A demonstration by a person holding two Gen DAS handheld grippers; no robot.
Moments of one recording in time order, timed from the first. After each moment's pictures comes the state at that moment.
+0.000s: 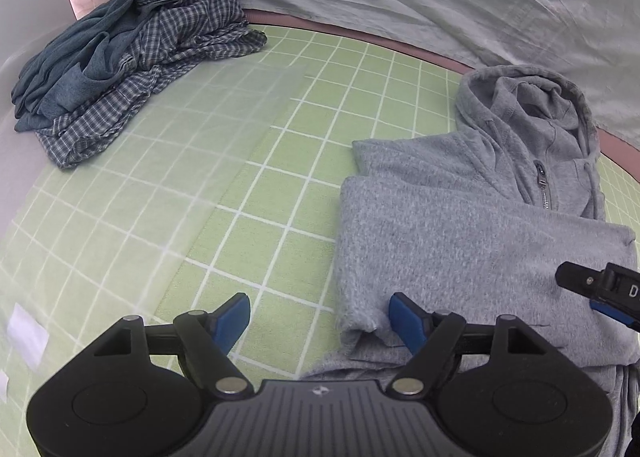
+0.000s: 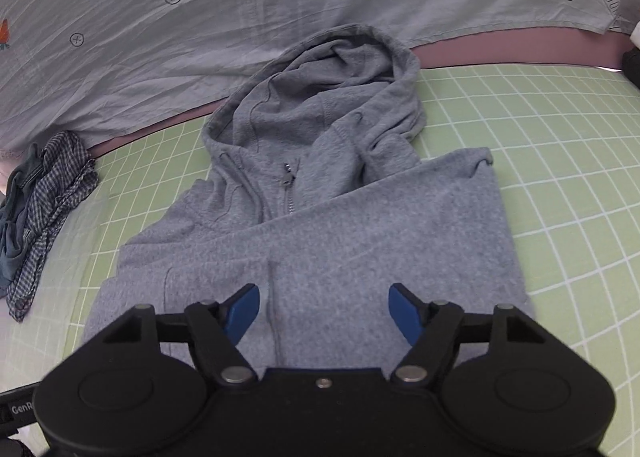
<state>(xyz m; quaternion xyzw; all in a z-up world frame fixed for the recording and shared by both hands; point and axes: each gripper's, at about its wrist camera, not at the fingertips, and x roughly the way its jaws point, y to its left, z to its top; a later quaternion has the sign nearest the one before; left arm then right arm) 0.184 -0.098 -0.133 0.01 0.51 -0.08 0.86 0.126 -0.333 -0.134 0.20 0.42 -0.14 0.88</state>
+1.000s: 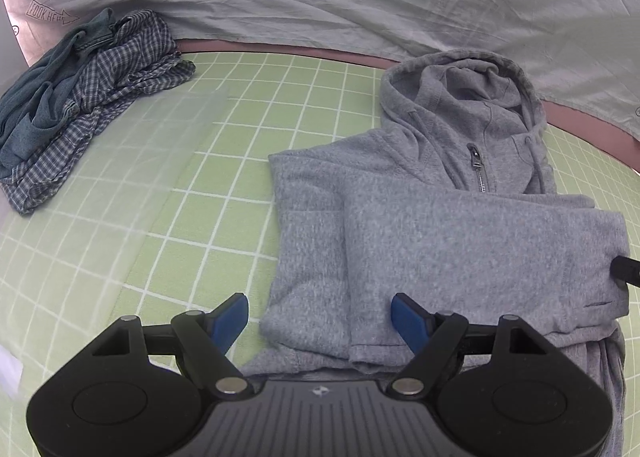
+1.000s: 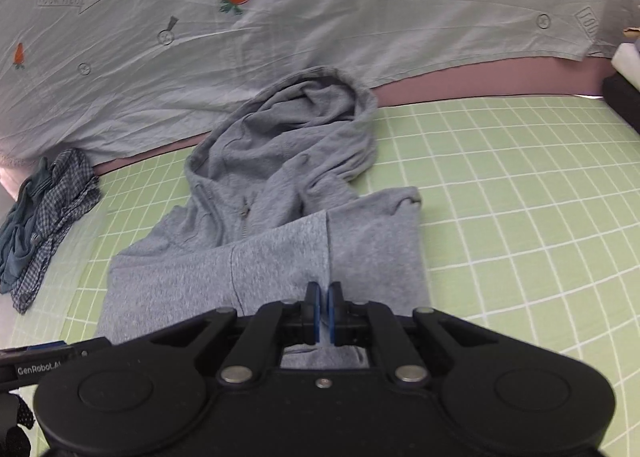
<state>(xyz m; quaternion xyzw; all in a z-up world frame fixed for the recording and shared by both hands) 0.169 -0.145 -0.128 0.05 0.49 -0.14 0.86 0.075 -0.398 -0.109 0.18 0.39 -0.15 0.89</state>
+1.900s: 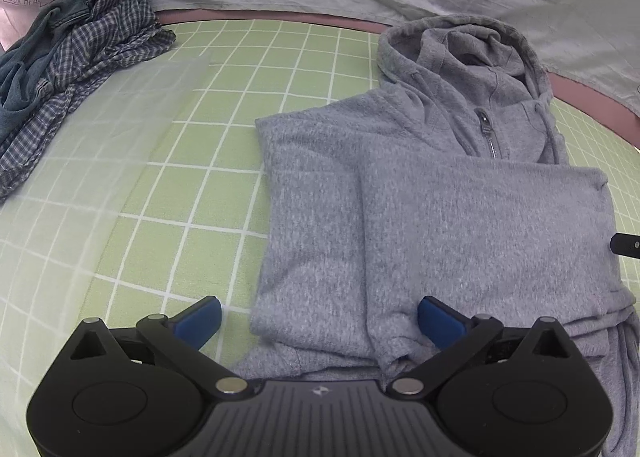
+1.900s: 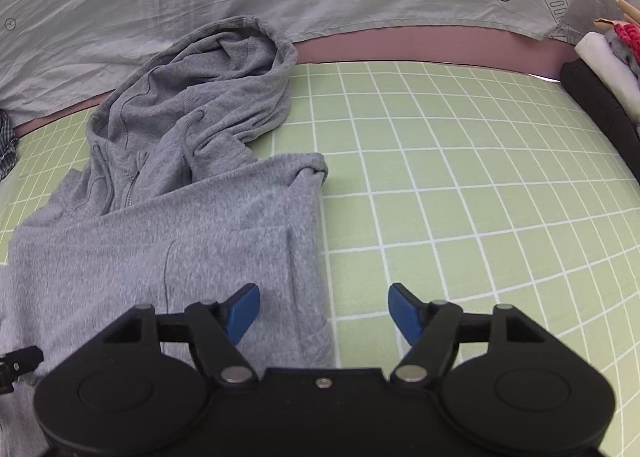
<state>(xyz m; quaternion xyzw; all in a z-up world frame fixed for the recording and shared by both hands) 0.185 -0.141 -0.151 0.04 0.51 -0.15 0.85 0.091 -0.432 -0.141 0.13 0.45 -0.22 0.86</state>
